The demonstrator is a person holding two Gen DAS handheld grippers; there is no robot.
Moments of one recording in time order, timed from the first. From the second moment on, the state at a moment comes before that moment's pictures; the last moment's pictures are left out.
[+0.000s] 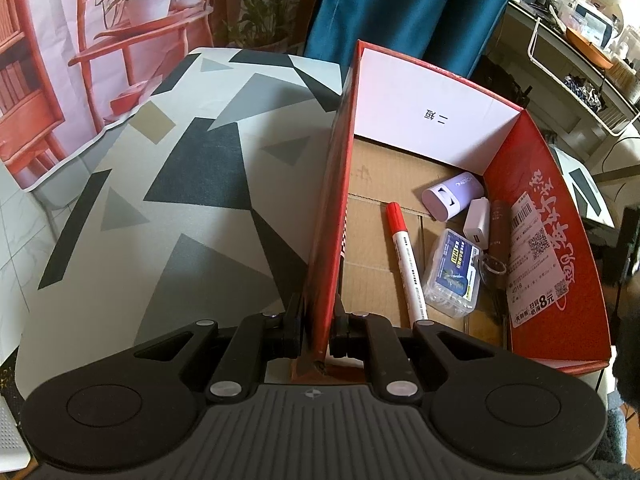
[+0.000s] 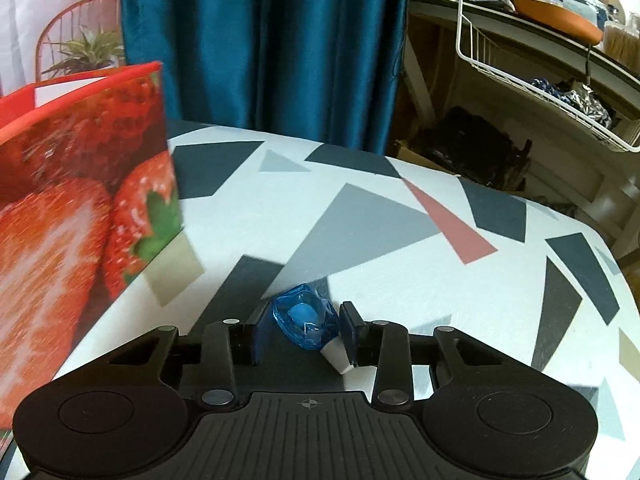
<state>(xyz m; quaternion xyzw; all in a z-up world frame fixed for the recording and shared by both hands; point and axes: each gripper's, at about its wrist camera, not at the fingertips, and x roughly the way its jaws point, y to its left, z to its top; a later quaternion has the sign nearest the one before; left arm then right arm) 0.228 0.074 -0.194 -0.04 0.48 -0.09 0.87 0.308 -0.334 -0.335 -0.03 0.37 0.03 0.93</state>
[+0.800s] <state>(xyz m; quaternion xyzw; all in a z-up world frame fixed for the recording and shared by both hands) 0.236 0.072 -0.195 -0.02 0.51 -0.11 0.86 0.236 -0.314 -0.287 -0.02 0.32 0.07 0.94</state>
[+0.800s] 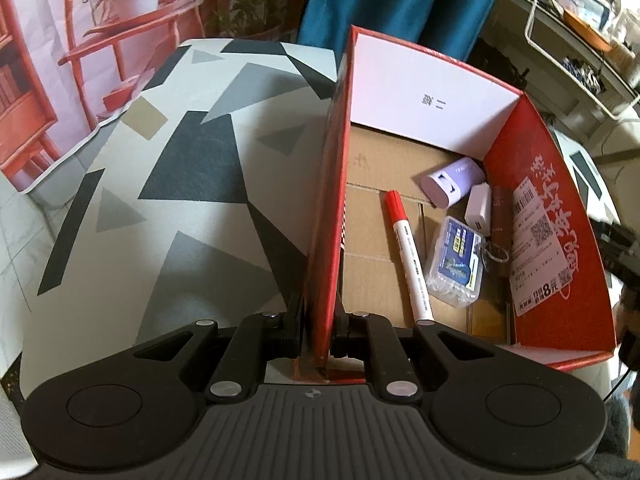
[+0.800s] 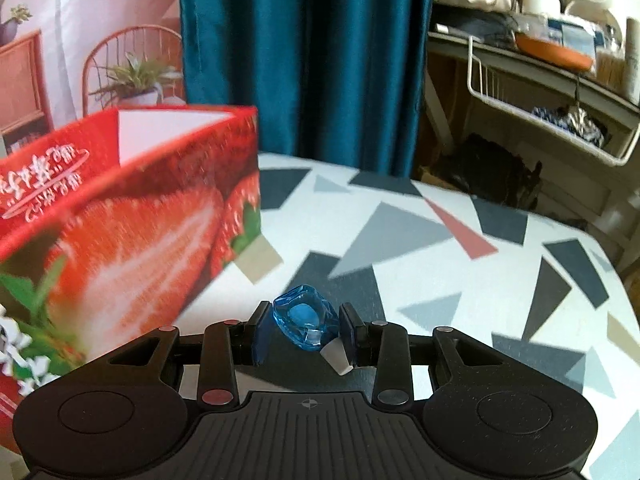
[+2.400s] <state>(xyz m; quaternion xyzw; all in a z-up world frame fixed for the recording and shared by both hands) 0.239 0.072 -0.195 -0.01 0.53 -0.11 0.84 0.245 -0.221 -0.218 -0.10 0.22 0.22 0.94</state>
